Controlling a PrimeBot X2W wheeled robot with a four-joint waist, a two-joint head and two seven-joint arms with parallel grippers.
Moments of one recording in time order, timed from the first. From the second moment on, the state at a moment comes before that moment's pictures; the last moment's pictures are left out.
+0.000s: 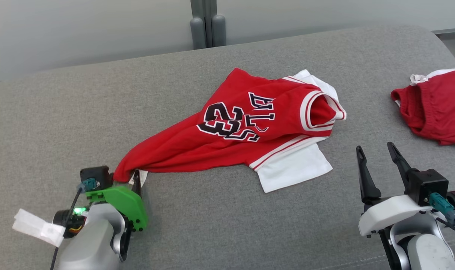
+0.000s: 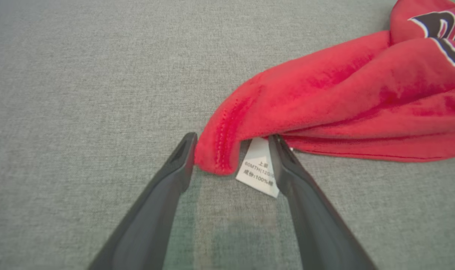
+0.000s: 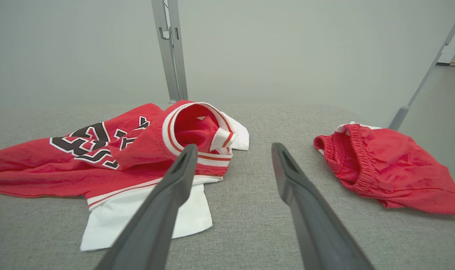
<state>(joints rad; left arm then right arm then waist) -0.59 0.18 -0.60 1.07 -0.74 0.05 -0.20 -0.04 -0.05 -0.05 0.01 0.02 0.13 -0.05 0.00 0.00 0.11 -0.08</state>
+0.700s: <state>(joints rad) -0.07 0.20 -0.15 0.21 -0.51 -0.02 -0.26 0.03 -0.05 -0.12 0.00 0.03 0.13 -0.03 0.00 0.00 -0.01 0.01</state>
